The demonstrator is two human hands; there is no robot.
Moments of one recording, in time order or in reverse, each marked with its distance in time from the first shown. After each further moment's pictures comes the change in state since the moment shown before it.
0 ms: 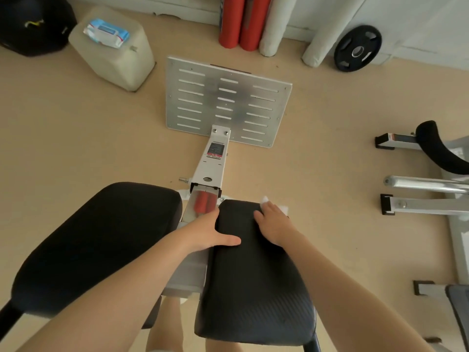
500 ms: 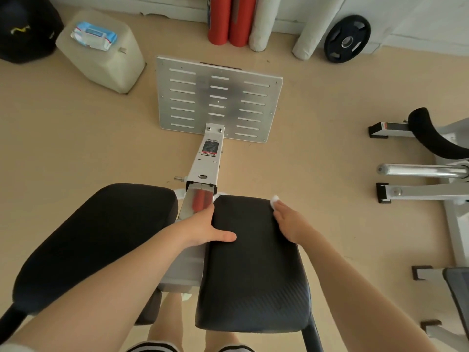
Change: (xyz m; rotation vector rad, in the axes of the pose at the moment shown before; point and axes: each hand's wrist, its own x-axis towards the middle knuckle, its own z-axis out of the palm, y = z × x) left_hand 0.000 0.004 0.000 0.061 -0.046 -0.070; right_hand -0.025 0.037 -0.010 0.069 0.011 0.013
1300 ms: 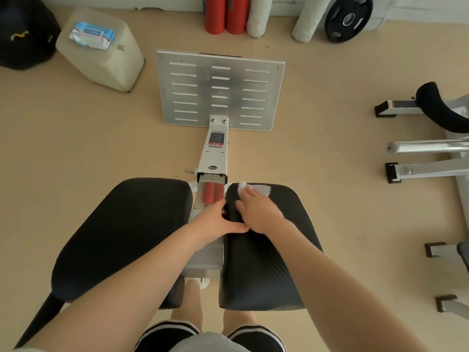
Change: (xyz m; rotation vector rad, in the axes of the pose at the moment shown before) left_hand -0.028 -0.005 0.008 -0.155 0.067 0.037; right_hand 0.000 -0.086 0.042 -0.203 0.021 -0.159
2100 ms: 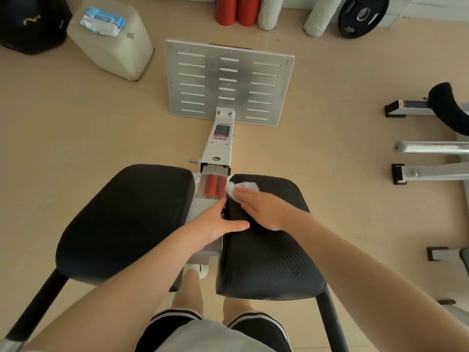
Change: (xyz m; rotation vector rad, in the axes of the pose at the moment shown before) left_hand -0.022 -0.006 0.015 -0.089 0.003 0.007; right_hand -0.035 0.001 -0.029 -0.049 -0.185 -0.218
